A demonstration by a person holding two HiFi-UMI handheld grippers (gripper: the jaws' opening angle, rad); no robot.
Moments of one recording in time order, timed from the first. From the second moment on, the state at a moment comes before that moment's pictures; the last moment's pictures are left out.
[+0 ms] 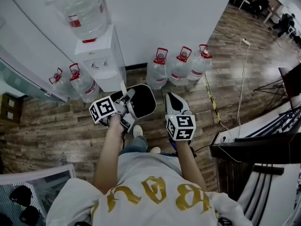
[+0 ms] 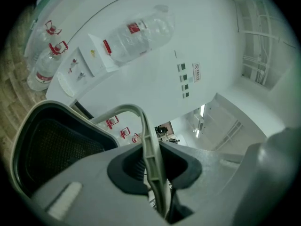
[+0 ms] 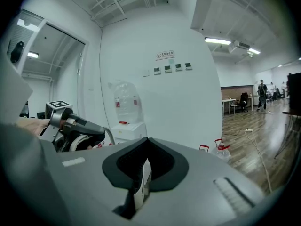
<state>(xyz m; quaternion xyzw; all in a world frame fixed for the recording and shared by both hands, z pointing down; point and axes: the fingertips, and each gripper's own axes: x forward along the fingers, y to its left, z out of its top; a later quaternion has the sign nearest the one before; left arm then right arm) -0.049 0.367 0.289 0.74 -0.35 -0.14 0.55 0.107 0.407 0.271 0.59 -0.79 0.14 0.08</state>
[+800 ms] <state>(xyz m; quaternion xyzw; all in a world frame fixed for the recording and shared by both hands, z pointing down) -0.060 0.185 0.362 0.74 -0.32 -0.11 0.58 0.073 0.212 0.350 0.58 -0.78 0.18 0.14</state>
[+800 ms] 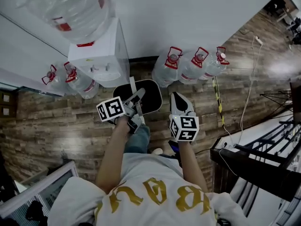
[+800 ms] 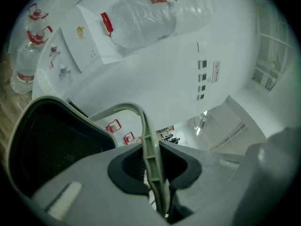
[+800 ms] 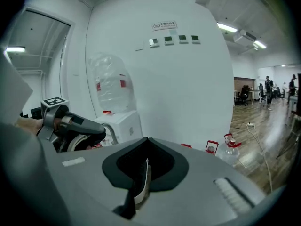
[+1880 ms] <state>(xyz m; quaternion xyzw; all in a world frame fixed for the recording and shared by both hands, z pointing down) -0.026 0.009 0.380 0.73 -0.29 -0.10 0.62 0.080 0.038 0.363 0.62 -0.75 0.19 0.15</state>
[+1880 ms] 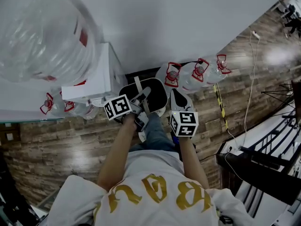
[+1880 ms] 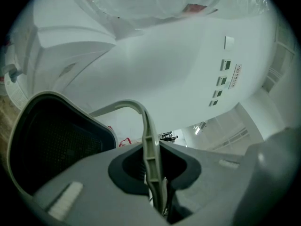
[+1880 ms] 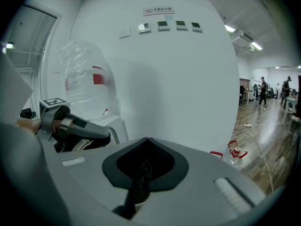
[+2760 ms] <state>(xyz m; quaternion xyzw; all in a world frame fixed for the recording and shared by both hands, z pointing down) -0.029 -0.054 0.458 0.69 -0.33 -0.08 0.64 0.077 -0.024 0.433 0.56 -0.77 0.21 0.23</state>
